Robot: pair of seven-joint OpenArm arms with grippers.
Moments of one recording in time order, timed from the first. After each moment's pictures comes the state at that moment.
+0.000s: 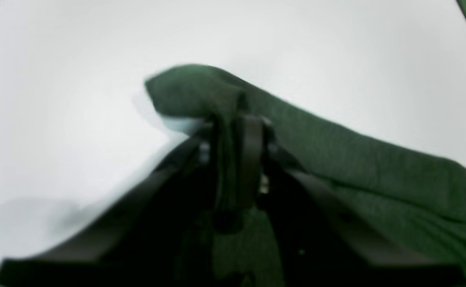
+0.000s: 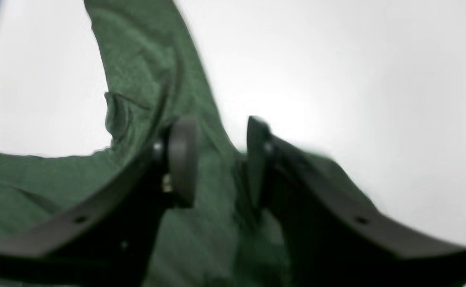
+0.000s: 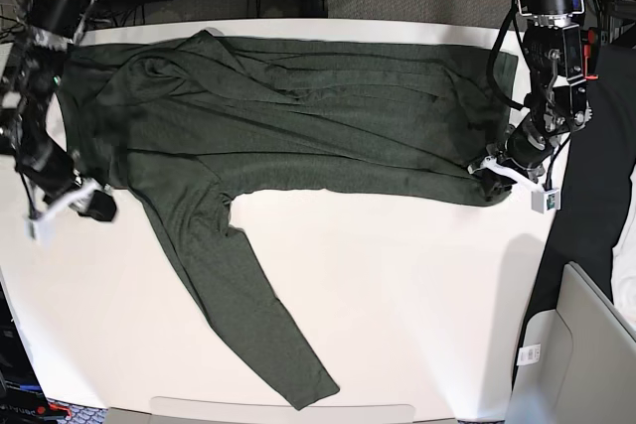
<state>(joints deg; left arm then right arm) -1.4 -20.5 -10.9 80.2 -37.7 -7.7 39.7 9.1 21.8 23.5 84.8 41.5 21.4 -59.4</state>
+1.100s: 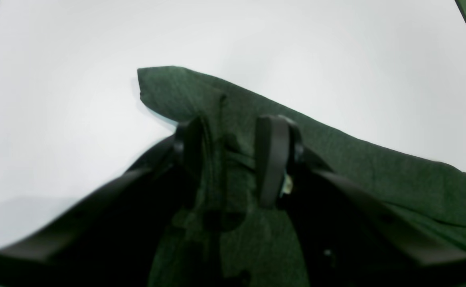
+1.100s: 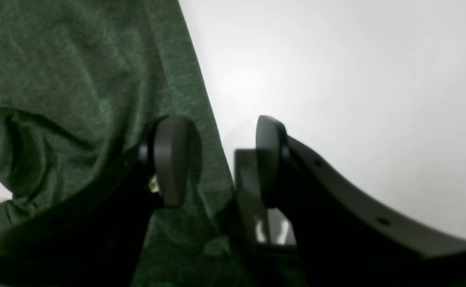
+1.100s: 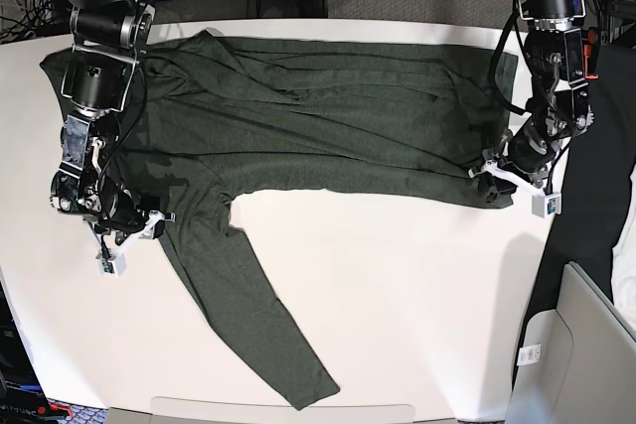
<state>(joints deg) -2.0 -20.6 -10.9 80.2 -37.7 -7.9 40.4 25.3 12.7 14.6 58.4 9.8 21.4 -49.7</state>
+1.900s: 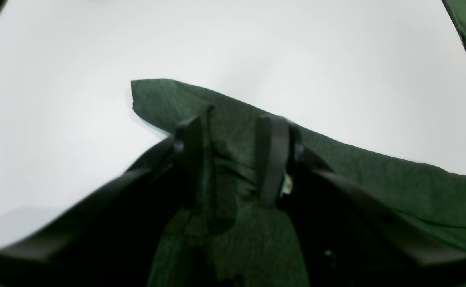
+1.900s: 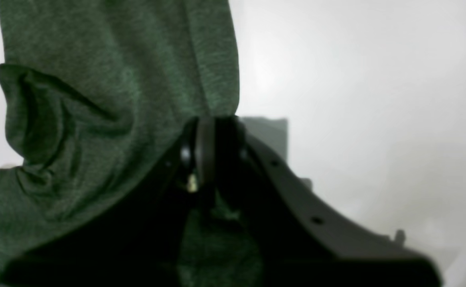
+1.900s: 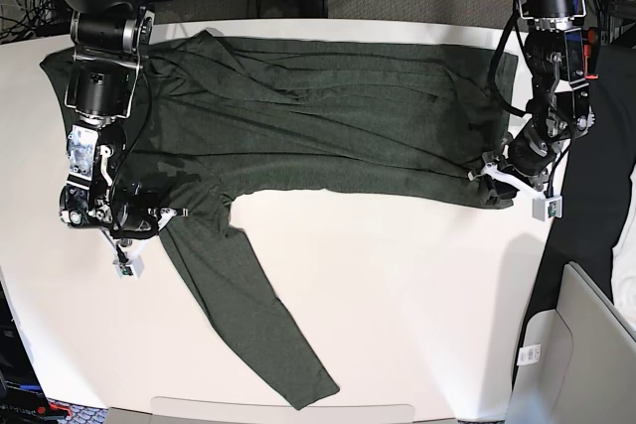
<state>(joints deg) -1.9 -20.6 -10.9 82.1 -37.7 -7.9 40.4 26.5 12.2 10.0 59.7 10.0 21.3 -59.5</state>
